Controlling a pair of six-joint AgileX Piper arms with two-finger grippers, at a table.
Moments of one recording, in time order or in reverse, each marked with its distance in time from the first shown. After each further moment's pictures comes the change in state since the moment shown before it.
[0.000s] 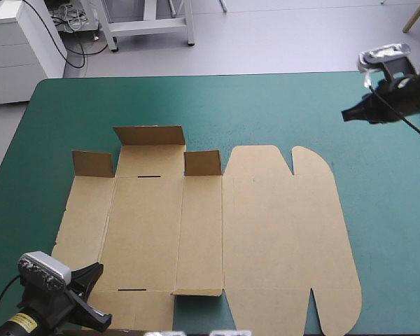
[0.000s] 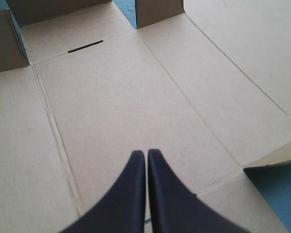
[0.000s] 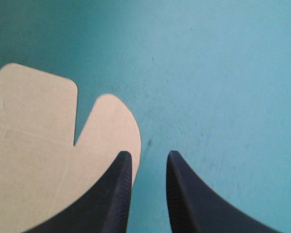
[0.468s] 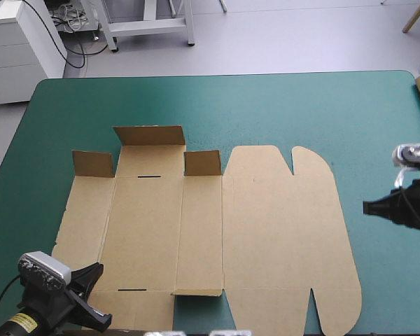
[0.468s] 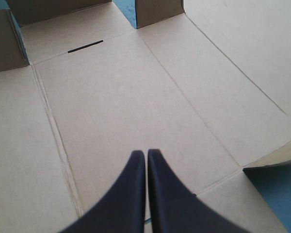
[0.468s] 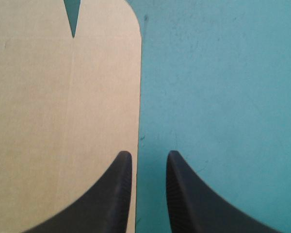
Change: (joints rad) left arm 0.000 0.000 0.000 0.000 0.000 -0.002; right arm -0.142 -0.610 0.655 -0.007 0.009 0.122
